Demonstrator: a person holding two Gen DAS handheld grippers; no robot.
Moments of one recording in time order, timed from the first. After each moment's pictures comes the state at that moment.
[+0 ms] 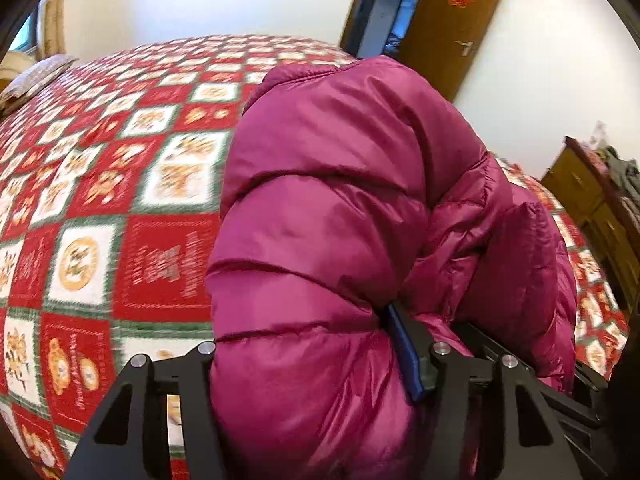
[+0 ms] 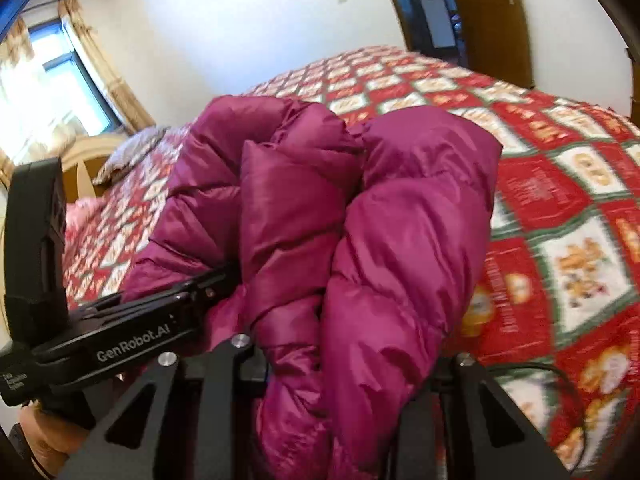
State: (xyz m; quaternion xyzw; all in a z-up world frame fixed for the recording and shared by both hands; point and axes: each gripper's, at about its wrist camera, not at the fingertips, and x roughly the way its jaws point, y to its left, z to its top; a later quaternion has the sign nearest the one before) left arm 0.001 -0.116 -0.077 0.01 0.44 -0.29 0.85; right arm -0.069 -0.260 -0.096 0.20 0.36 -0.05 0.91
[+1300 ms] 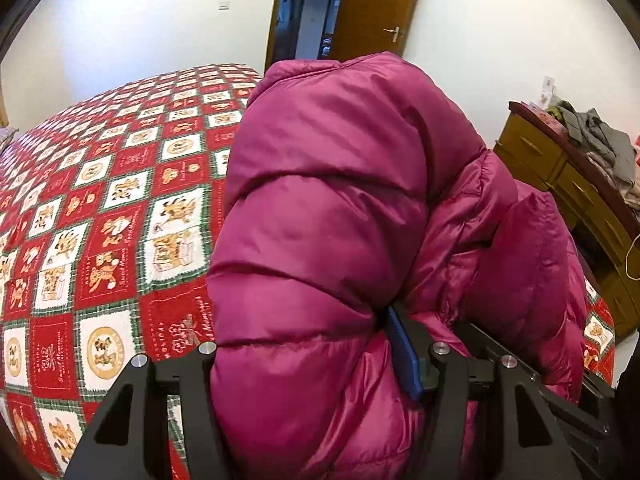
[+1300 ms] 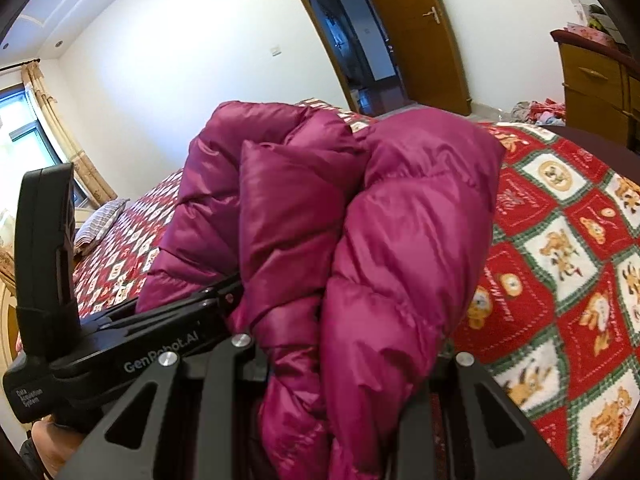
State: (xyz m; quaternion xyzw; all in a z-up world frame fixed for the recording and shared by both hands) left arm -0.027 -0.272 -0.042 0.07 0.40 -0.36 0.84; right arm -0.125 -0.400 -0.050 0.24 0.30 -0.14 0.91
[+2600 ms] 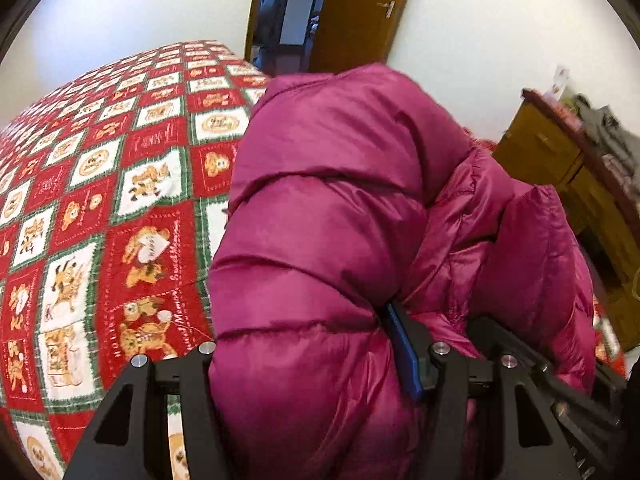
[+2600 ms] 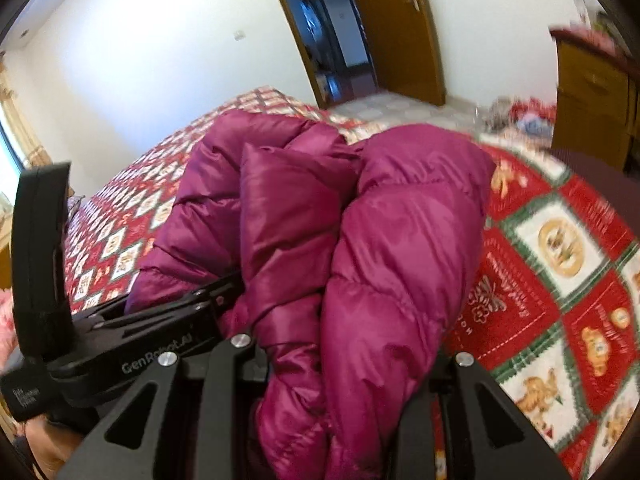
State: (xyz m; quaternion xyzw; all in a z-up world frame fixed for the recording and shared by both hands) left arm 0.046 -0.405 -0.085 0.08 0.44 -0.37 0.81; right arm -0.069 -0.501 -0.081 0.24 0.35 -0.19 0.89
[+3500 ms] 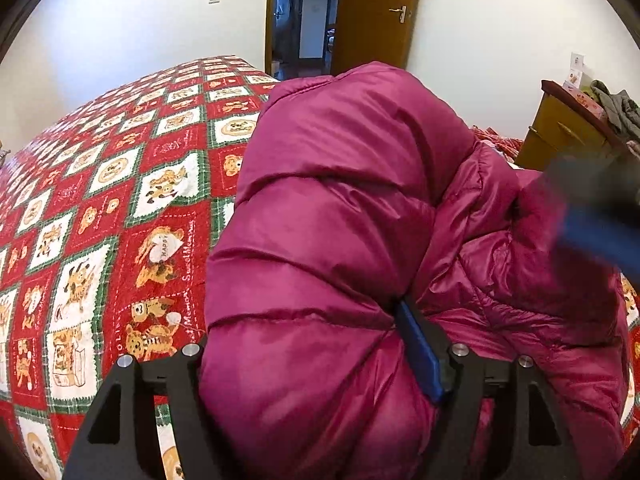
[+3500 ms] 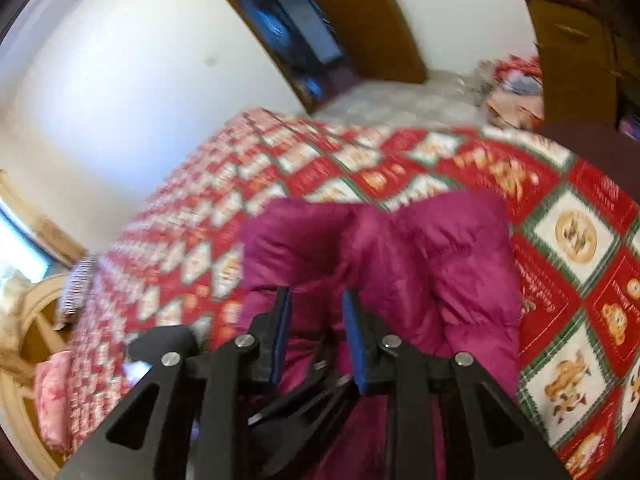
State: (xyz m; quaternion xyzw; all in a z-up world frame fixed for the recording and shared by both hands) left arm 0.033 -0.406 -0.096 0.10 0.41 -0.34 0.84; right arm -0.053 -0.492 -0.018 0.33 0.33 -0.22 0.86
